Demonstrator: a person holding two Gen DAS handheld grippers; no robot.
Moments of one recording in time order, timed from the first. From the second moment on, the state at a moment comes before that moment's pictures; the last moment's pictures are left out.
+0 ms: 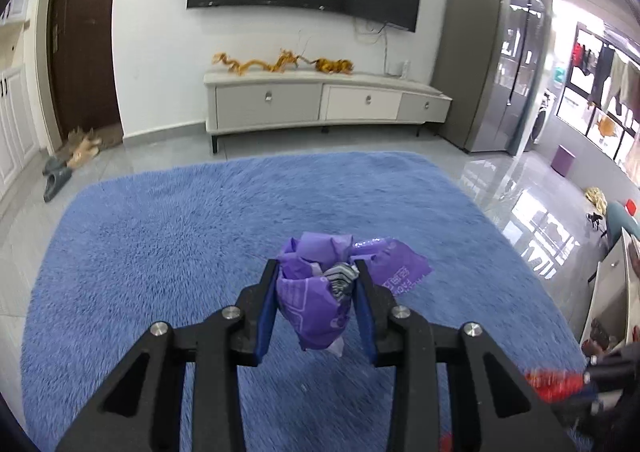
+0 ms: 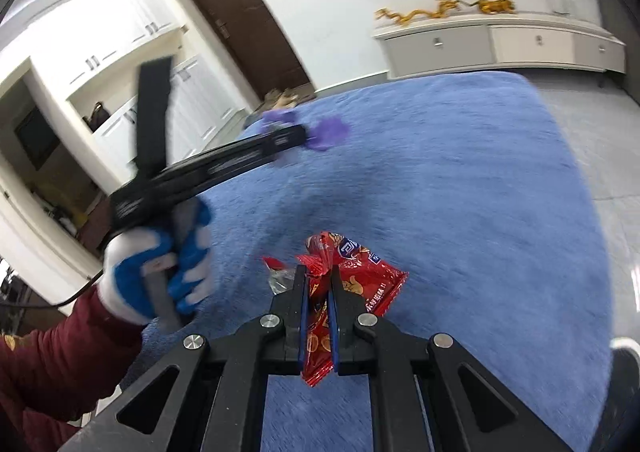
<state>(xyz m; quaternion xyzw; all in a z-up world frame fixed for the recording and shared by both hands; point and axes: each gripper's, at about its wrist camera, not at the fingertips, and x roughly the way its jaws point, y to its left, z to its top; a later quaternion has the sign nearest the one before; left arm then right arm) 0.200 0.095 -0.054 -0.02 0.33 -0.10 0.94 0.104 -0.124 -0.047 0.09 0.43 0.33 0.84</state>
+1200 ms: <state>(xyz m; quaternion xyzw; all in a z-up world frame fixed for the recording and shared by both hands) 0.102 0.023 -0.017 0.07 0.28 -0.12 0.95 0.066 -0.211 -0.026 0.13 0.38 0.23 0.89</state>
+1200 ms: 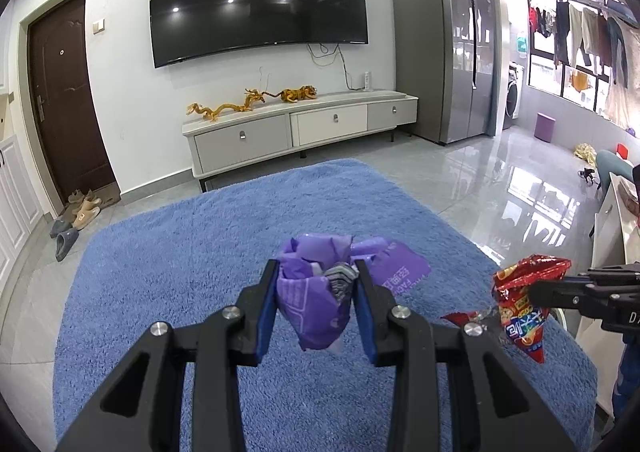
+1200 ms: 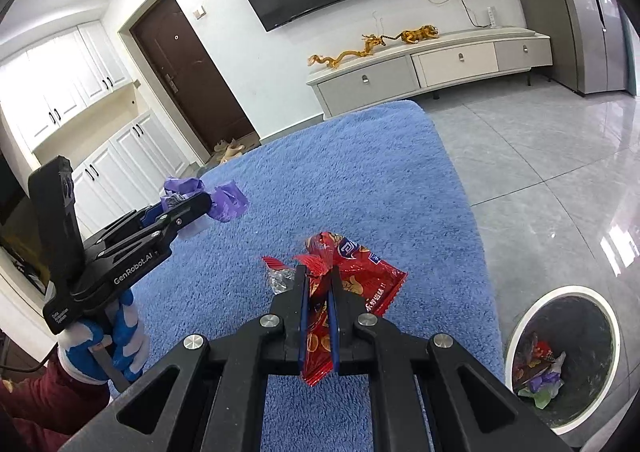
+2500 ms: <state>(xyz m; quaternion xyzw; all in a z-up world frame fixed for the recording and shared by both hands) 0.104 0.008 -0.022 0.08 0.28 -0.12 0.95 0.053 -0.248 -0.028 0.16 0.37 0.21 0.89</state>
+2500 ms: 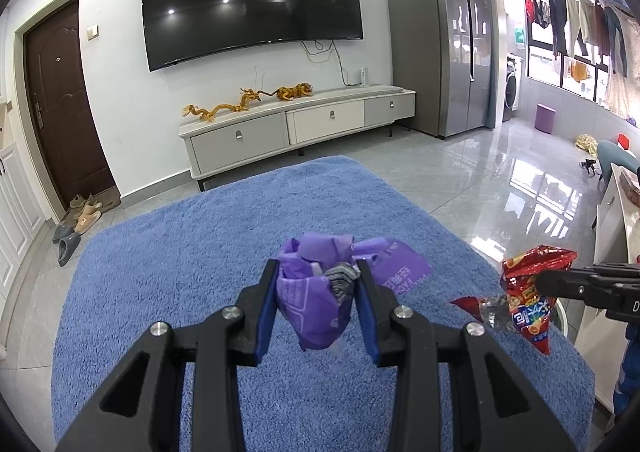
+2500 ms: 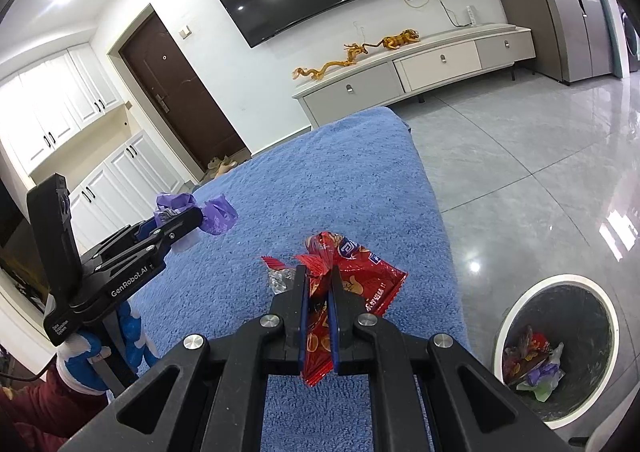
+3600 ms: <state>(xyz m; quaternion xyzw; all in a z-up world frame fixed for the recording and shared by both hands) 0.110 -0.003 -0.027 0.10 0.29 -0.13 0.94 0.046 -0.259 -0.021 0.17 0.36 0.20 0.90</state>
